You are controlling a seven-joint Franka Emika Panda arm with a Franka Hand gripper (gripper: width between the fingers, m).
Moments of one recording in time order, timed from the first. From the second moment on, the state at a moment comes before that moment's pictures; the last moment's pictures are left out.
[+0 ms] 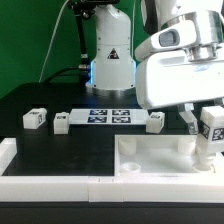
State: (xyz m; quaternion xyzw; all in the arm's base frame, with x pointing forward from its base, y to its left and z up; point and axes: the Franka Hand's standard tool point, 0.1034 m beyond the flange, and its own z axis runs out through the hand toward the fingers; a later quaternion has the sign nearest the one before) arm 0.624 0.125 0.081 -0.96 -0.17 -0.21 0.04
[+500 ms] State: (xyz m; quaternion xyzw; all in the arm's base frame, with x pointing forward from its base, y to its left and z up) arm 0.626 0.118 0.066 -0.96 -0.16 -0.23 0.04
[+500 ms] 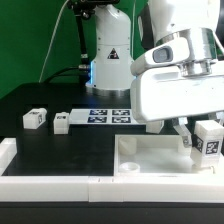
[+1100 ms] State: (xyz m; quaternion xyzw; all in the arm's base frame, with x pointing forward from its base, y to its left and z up) arm 0.625 0.116 0.060 -0.95 -0.15 -0.25 0.04
